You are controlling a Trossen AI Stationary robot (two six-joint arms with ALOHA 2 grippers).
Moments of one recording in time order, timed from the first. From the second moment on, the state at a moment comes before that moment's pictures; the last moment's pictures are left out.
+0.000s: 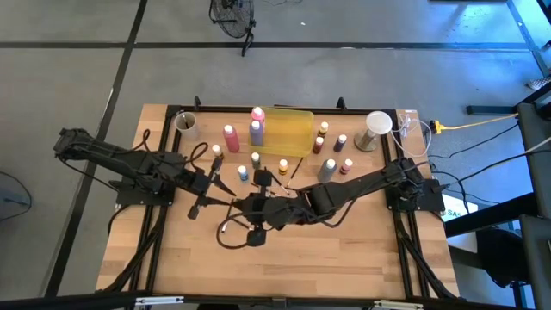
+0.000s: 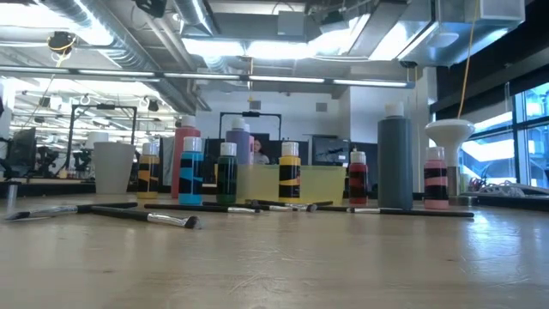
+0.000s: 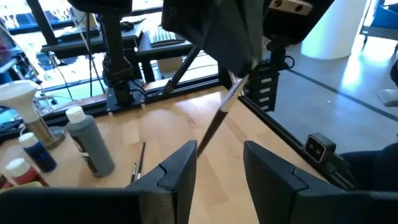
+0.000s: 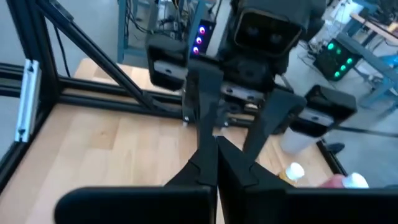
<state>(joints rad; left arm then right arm) -0.23 0.79 0.59 0.01 0.08 0.11 0.37 2.05 2.01 -0.40 0.51 -0.05</state>
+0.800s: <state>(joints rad) -0.23 0.86 0.59 0.10 -0.03 0.17 0.33 2.05 2.01 -0.32 0.42 -0.10</state>
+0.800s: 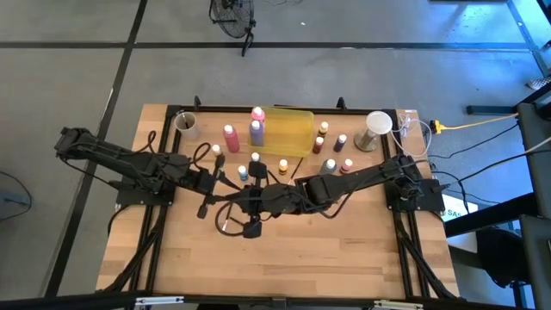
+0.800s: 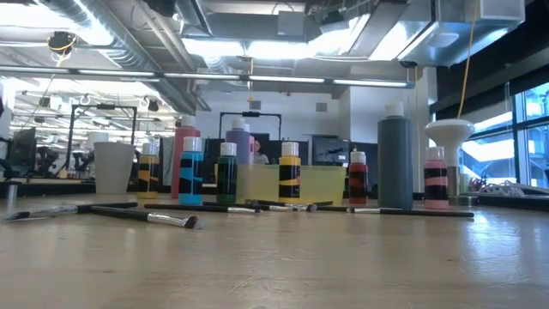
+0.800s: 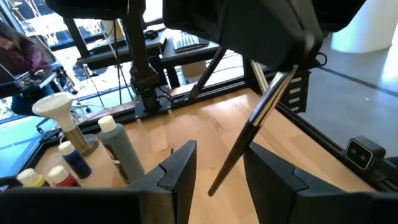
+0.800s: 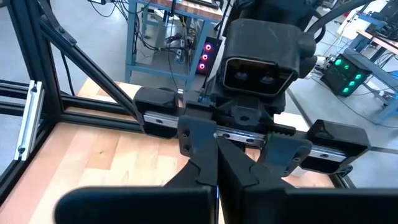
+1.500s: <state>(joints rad) -0.23 0.88 0.59 0.15 -0.04 0.22 0.31 2.05 2.01 -0.30 0.42 -0.12</state>
